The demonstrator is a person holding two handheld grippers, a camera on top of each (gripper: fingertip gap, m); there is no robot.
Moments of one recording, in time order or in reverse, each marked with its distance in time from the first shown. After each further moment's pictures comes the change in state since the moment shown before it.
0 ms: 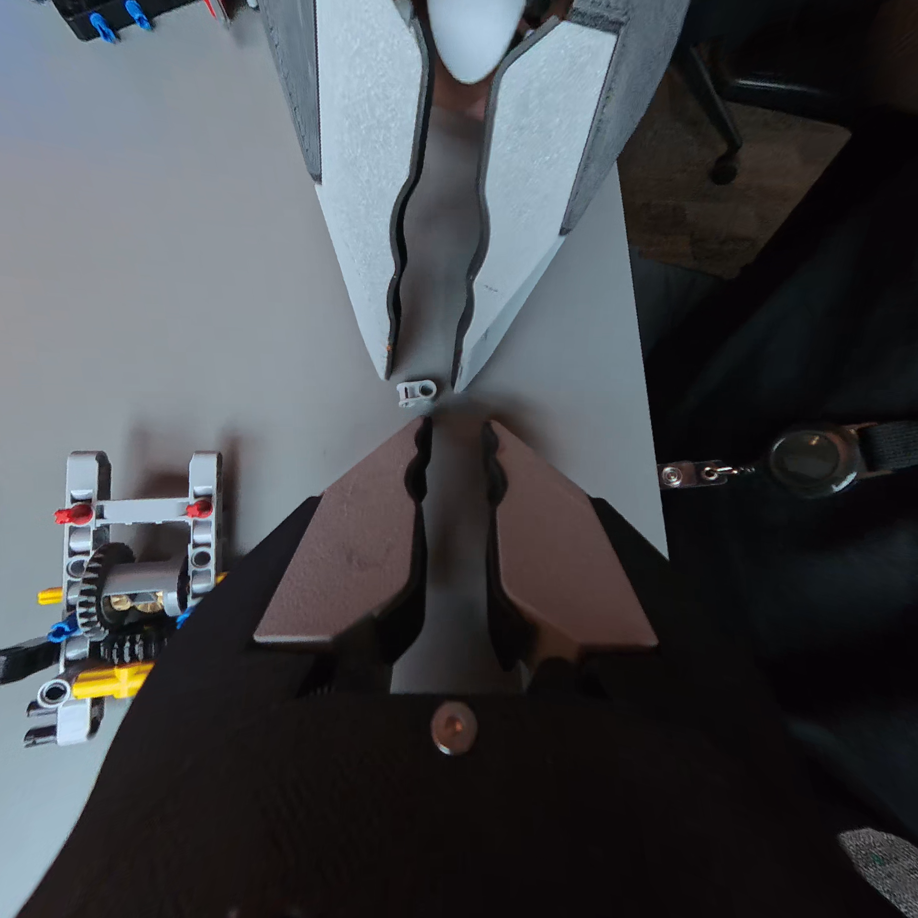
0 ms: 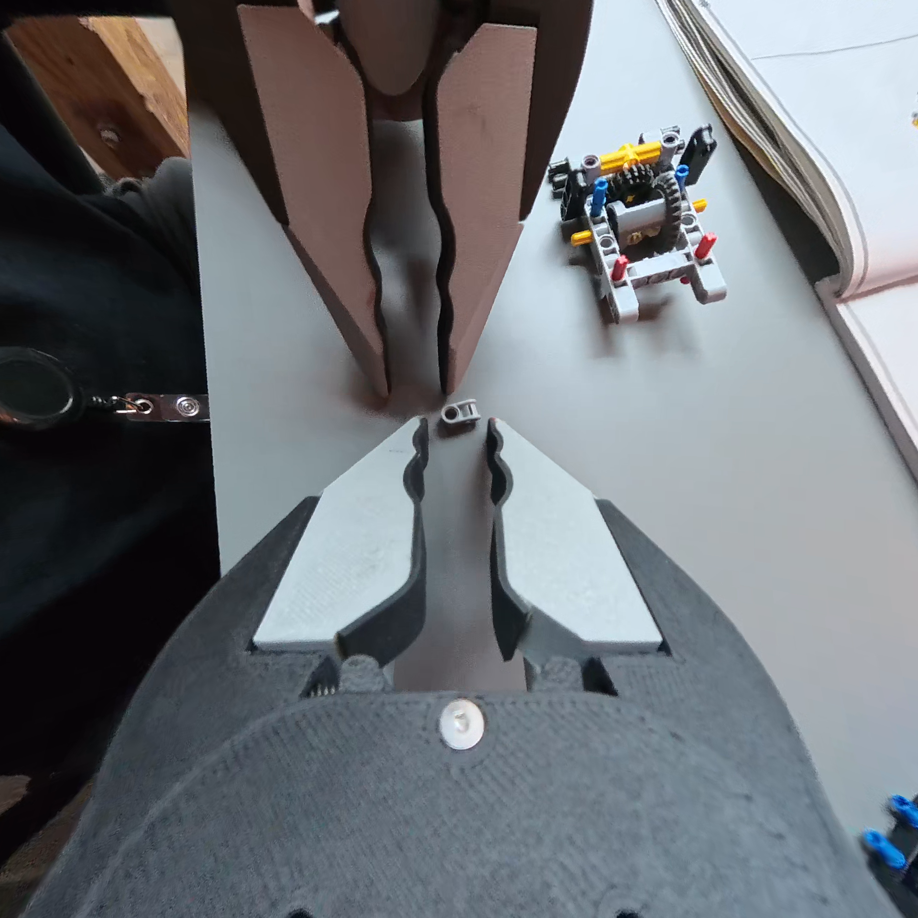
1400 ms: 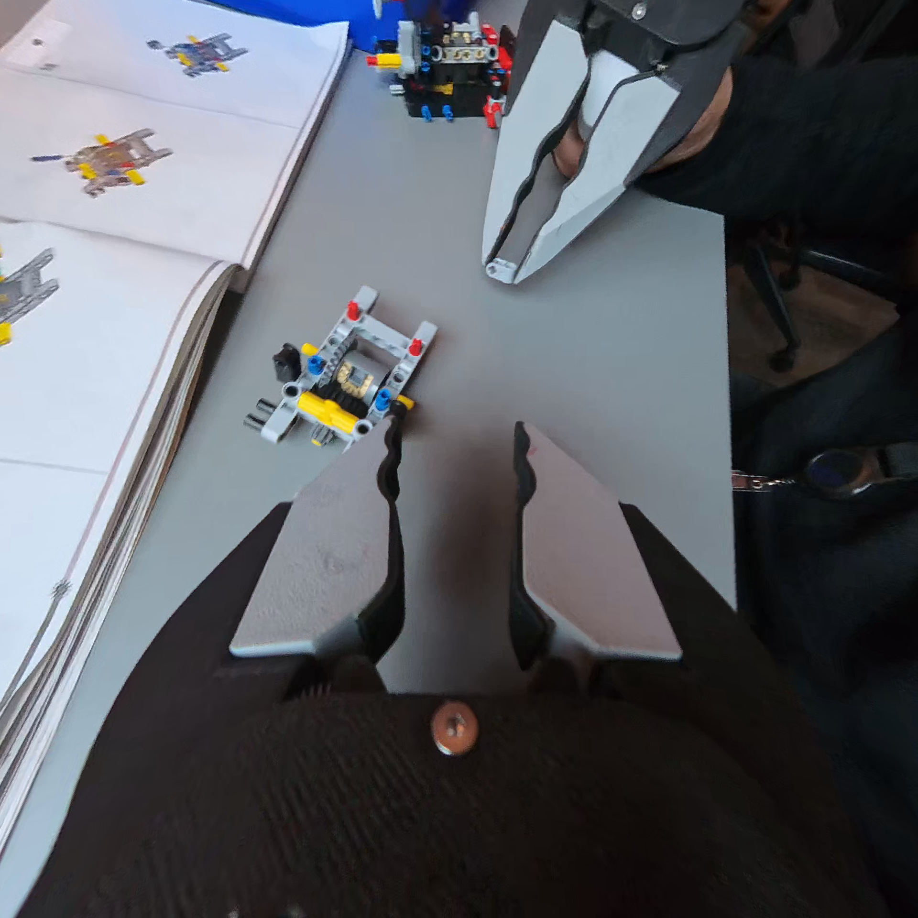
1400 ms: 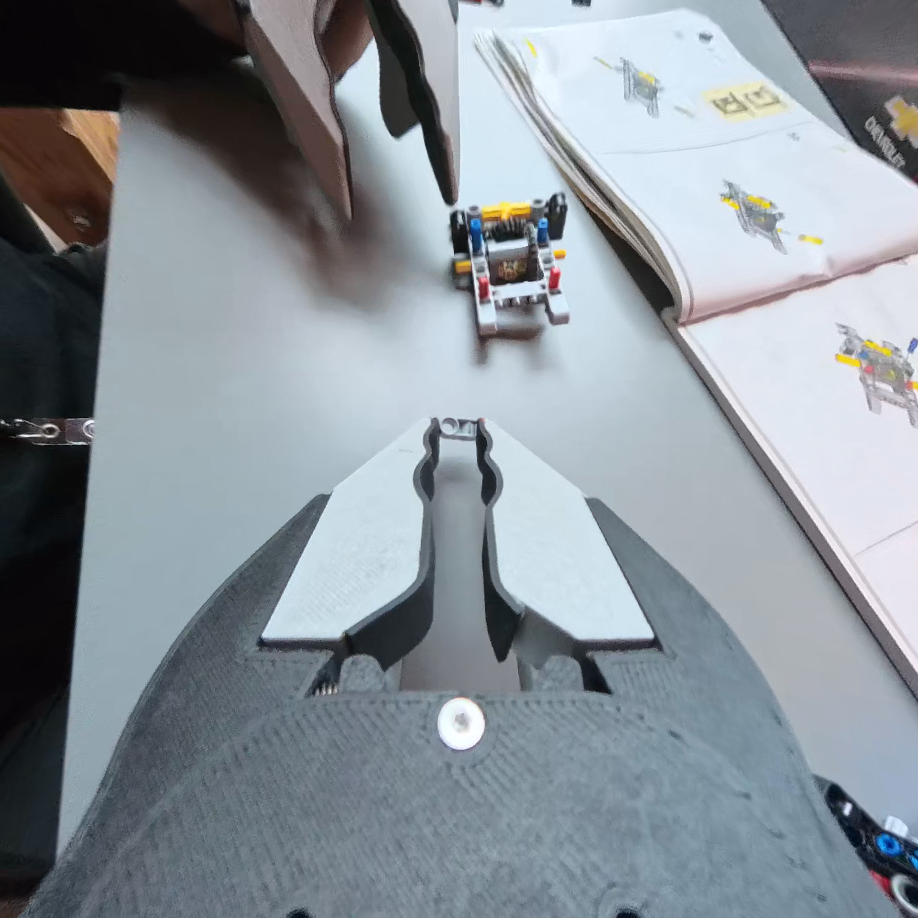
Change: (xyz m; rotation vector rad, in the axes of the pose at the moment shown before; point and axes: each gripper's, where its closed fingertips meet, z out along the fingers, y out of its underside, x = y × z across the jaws) left arm -0.053 0.031 -0.075 0.267 -0.216 -0.233; right arm 0.049 -0.002 -0.011 0.163 0.074 0.005
